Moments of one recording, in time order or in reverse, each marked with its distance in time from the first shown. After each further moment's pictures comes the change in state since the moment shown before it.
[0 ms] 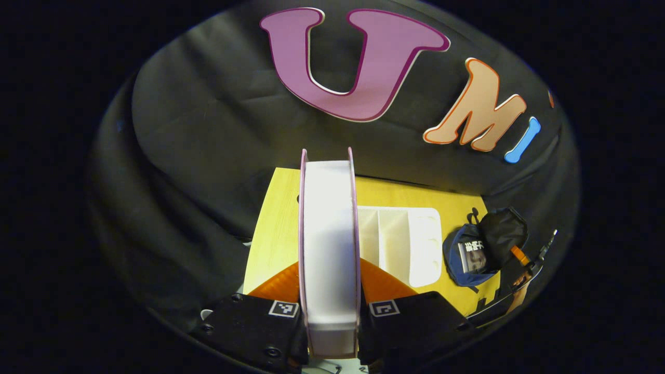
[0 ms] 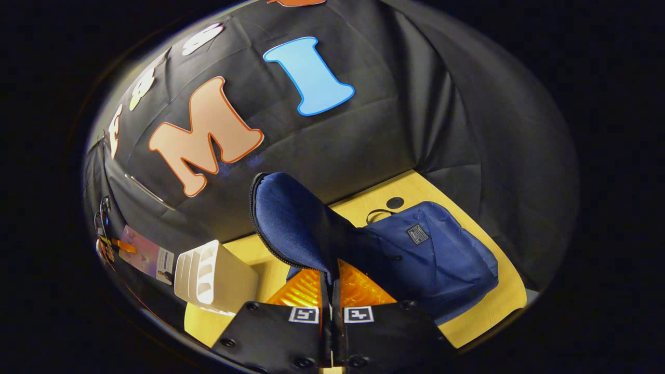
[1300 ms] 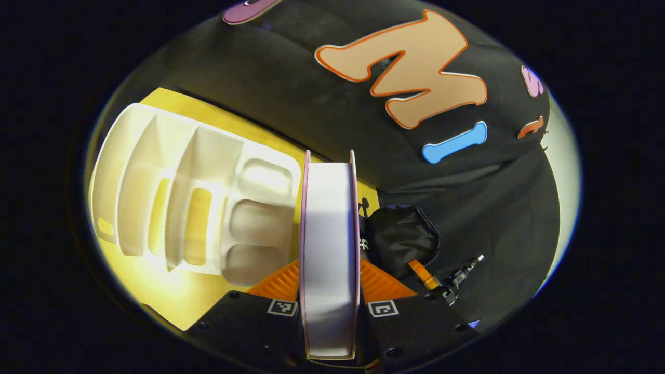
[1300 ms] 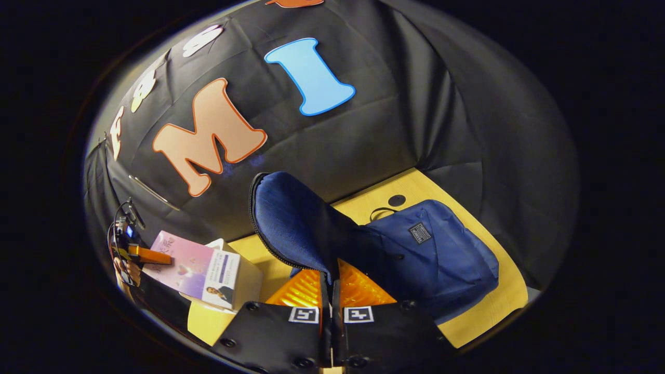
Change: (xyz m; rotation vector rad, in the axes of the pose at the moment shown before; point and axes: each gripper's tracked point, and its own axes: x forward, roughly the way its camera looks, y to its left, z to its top) left arm 0.104 -0.295 -0.104 -0.291 0.142 -0.583; right arm -0.007 0.004 -0.002 0.004 0.022 0.032
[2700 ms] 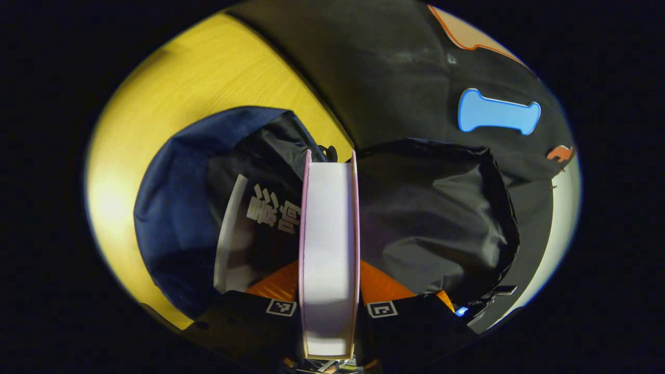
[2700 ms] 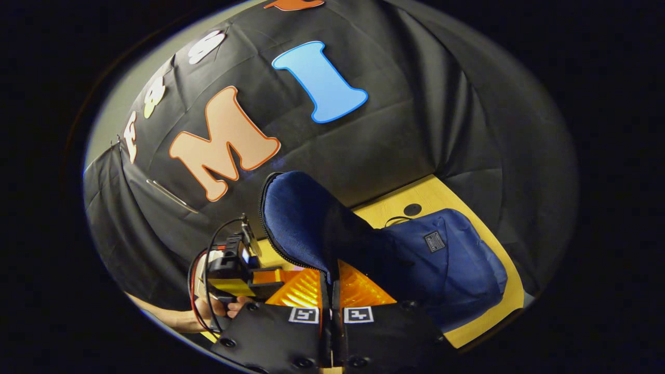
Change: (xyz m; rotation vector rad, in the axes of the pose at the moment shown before) left arm 0.284 -0.111 -0.133 -0.322 0.118 -0.218; right arm 0.005 0.000 0.018 -0.001 -0.013 0.124
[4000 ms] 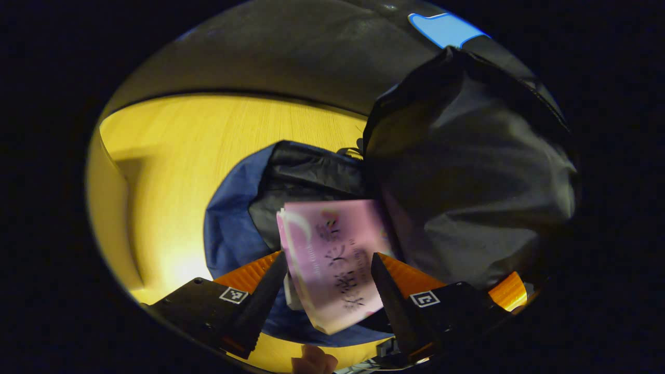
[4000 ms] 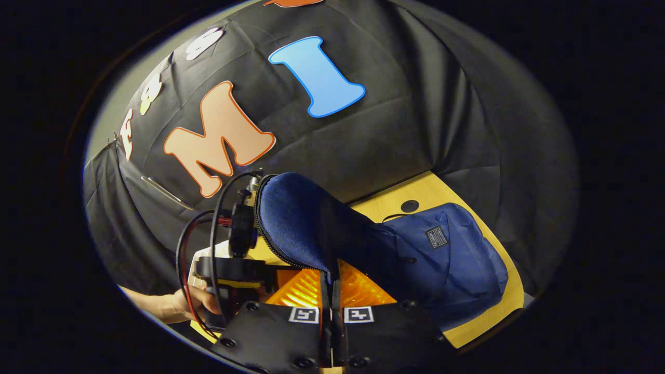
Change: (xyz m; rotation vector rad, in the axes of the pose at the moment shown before) left arm -0.033 0.022 0.023 0.575 -0.002 0.463; right arm 0.006 -0.006 -0.008 -0.010 0.017 -0.033
